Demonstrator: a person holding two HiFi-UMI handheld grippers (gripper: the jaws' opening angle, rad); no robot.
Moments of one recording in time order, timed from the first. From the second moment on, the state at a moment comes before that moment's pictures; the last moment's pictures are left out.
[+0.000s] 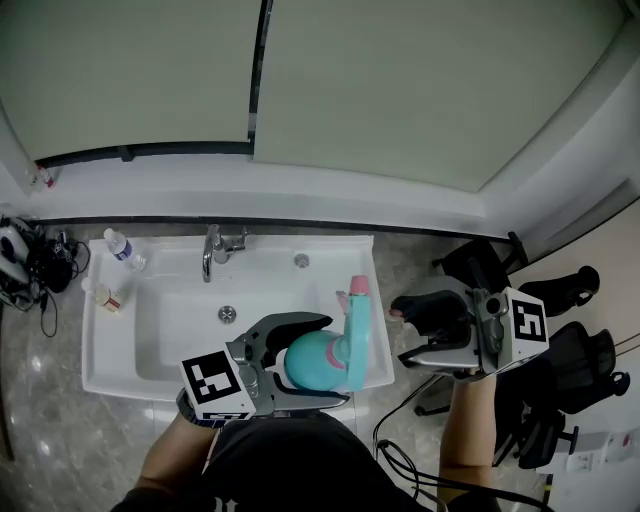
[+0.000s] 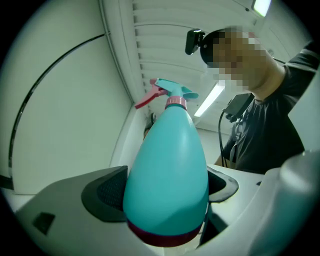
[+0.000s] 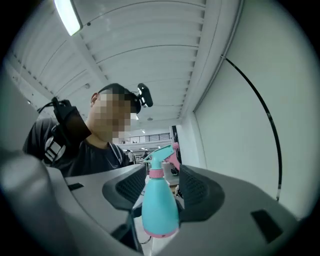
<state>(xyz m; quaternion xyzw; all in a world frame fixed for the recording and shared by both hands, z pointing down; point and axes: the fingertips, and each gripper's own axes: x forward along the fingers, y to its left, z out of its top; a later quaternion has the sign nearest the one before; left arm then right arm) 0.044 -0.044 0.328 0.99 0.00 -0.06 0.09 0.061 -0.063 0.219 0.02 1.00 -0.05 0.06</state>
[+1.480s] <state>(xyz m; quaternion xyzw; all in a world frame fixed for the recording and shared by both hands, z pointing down) 0.034 -0.100 0.335 0.98 -0.21 -0.02 0.01 0.026 -0.100 0.241 -0.34 0.94 -0.06 0.07</state>
